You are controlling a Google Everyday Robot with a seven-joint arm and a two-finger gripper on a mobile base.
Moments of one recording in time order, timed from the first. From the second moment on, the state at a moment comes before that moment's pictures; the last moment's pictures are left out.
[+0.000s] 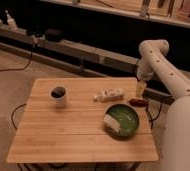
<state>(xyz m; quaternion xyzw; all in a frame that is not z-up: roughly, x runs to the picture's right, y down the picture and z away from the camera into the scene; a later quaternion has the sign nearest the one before) 0.294 0.004 0.832 -0.05 -0.35 -0.92 0.17</state>
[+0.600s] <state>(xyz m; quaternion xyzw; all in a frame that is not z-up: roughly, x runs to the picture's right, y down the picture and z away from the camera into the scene) 0.263 -0.008 0.839 0.04 -0.34 -0.93 0.12</state>
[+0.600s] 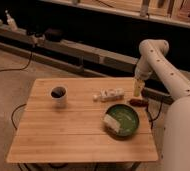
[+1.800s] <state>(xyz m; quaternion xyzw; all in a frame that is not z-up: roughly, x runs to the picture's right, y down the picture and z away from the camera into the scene) 0.254 -0.014 0.844 0.08 -0.32 -0.94 0.05</state>
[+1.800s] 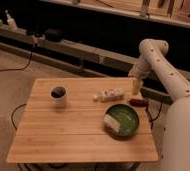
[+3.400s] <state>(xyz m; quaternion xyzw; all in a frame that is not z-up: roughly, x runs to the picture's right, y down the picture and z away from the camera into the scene) 0.249 -0.014 0.848 0.08 -0.32 -0.94 0.05</state>
